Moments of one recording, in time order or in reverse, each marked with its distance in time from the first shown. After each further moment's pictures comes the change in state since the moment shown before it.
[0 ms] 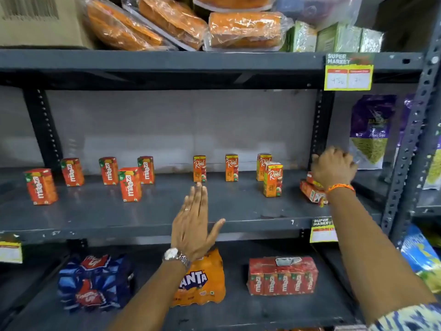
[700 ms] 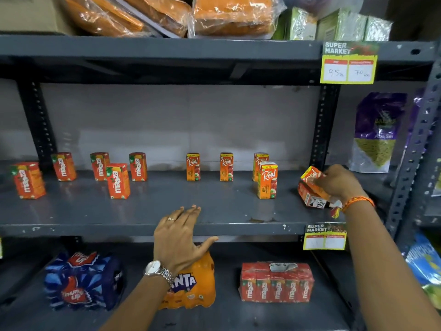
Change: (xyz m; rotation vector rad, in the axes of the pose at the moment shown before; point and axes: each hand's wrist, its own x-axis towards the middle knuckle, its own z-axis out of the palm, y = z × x) left_hand -0.018 0.008 0.001 0.149 0.033 -0.018; right_hand 0.021 0.044 0.010 0.181 -0.452 -0.001
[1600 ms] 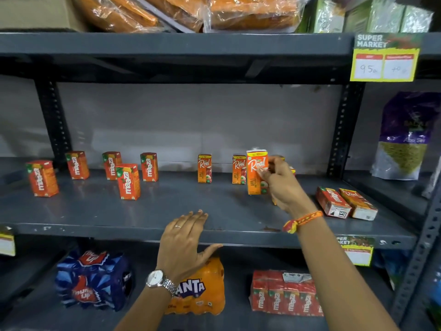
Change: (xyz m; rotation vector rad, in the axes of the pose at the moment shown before) left_hand -0.006 -0.018 0.013 0.010 0.119 0.101; right_hand -0.053 -0.128 0.081 1.078 -0.330 -0.278
